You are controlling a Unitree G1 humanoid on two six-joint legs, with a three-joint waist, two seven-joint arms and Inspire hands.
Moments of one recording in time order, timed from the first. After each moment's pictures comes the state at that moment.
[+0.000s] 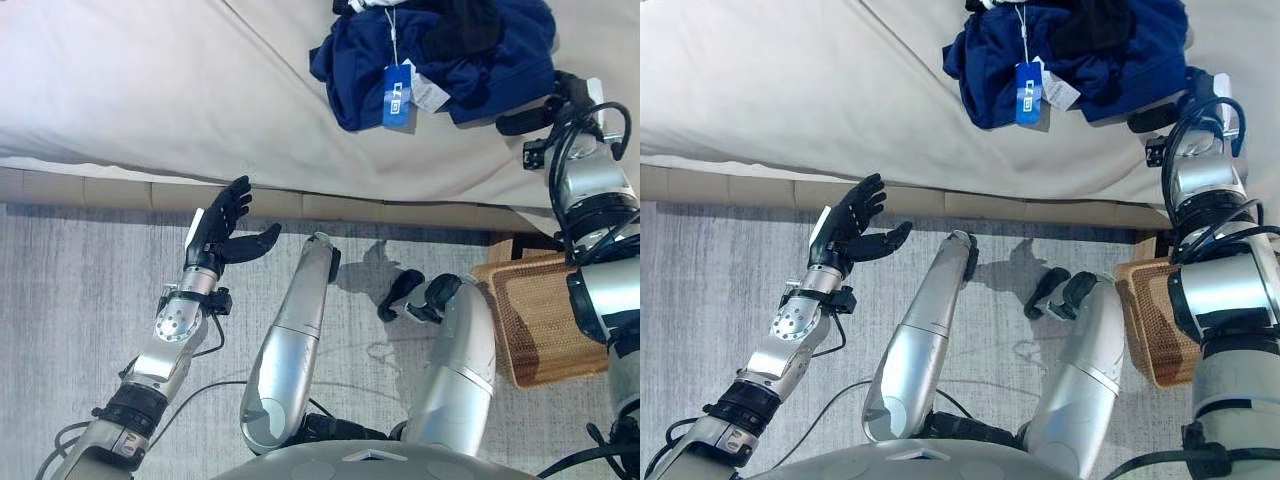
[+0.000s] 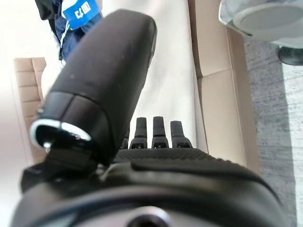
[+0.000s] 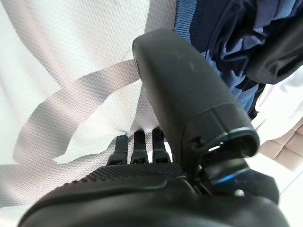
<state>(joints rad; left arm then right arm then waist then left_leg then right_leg) -0.09 0.53 -0.28 0.20 -0.43 -0.29 0.16 -1.16 -0.76 0.37 1.04 0.29 0.25 -0.25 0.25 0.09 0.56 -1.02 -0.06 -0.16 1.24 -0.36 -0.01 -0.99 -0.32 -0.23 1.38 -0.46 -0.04</state>
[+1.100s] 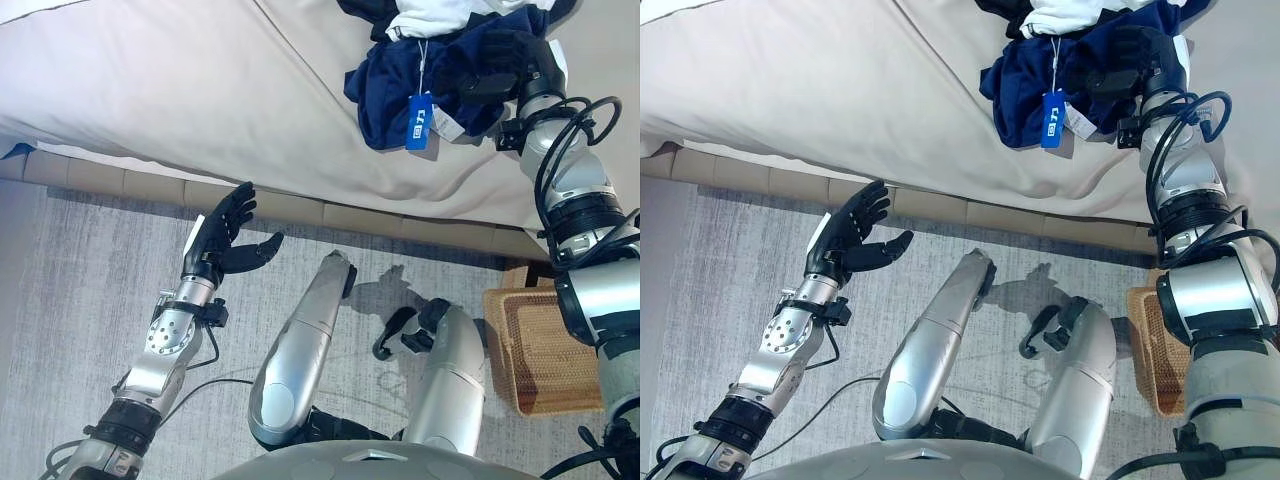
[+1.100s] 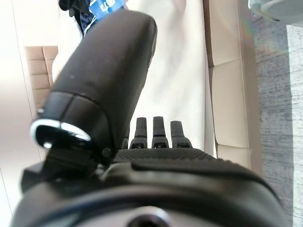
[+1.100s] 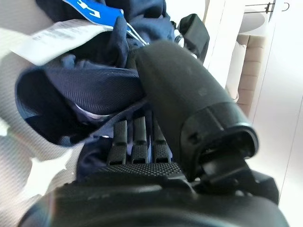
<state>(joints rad) -0.02 0.52 -0.24 0.14 -0.43 -0.30 0.07 -1.10 -0.72 0.33 0.88 0.41 0.05 -0.18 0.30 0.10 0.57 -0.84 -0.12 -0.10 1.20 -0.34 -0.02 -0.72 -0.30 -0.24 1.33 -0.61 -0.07</state>
